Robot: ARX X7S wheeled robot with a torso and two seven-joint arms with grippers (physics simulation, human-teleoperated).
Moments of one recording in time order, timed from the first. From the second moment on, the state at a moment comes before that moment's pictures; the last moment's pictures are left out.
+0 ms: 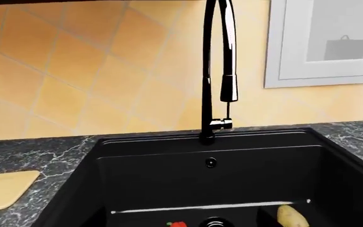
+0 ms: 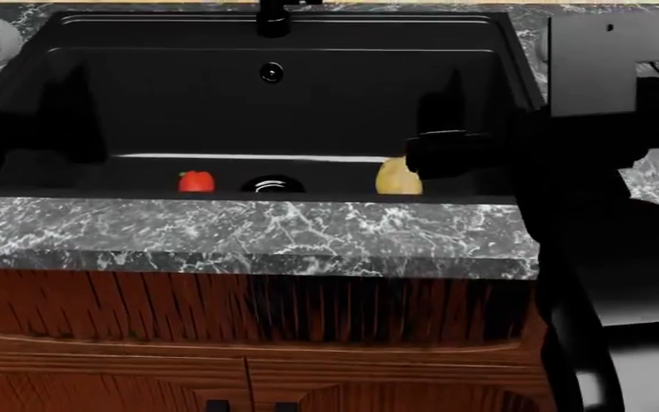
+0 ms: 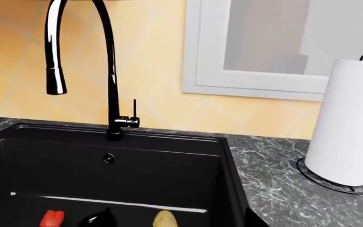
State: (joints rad) left arm -0.97 -0.29 0.12 0.15 -0.45 -1.04 -0.20; right arm 0.95 0.28 -0.06 -0.14 0.32 1.04 0.03
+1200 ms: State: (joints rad) left arm -0.94 -0.33 0.18 0.03 -0.44 -1.01 -0.17; right arm 0.91 0.32 -0.09 -0.16 0.32 1.08 0.06
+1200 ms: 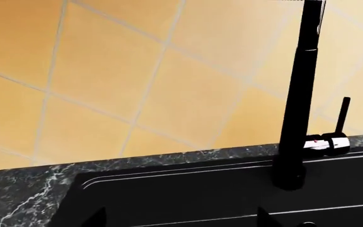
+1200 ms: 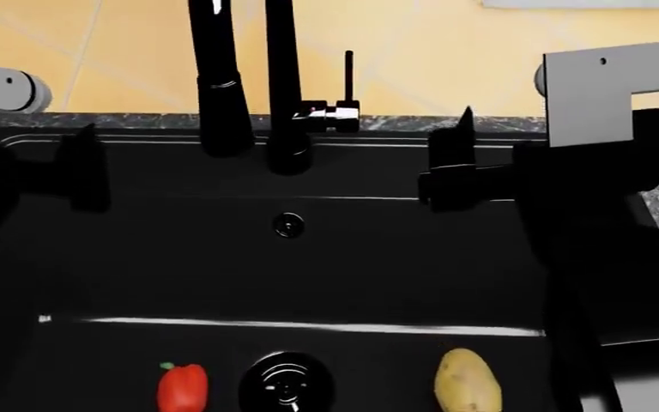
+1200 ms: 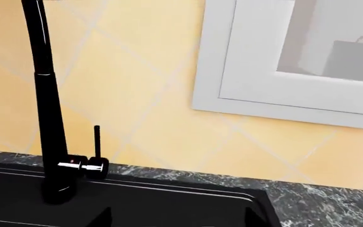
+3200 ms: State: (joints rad) left arm -0.73 -0.38 0.16 0.25 -0.57 -1.16 -0.21; right arm 0.88 0.29 -0.46 0.71 0.28 0.90 -0.13
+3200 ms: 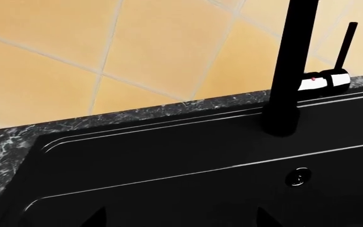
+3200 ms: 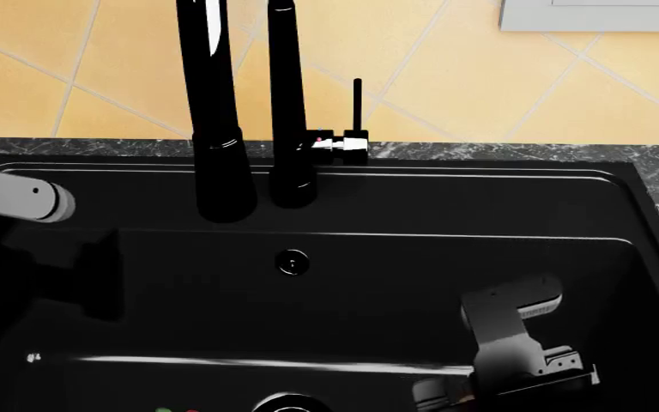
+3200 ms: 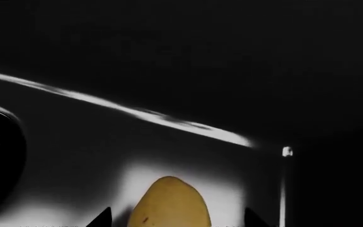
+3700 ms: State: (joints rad) left arm -0.71 -0.39 0.16 0.25 -0.58 -1.15 -0.21; right arm 0.97 0.19 -0.47 1.23 0.21 0.63 -0.25
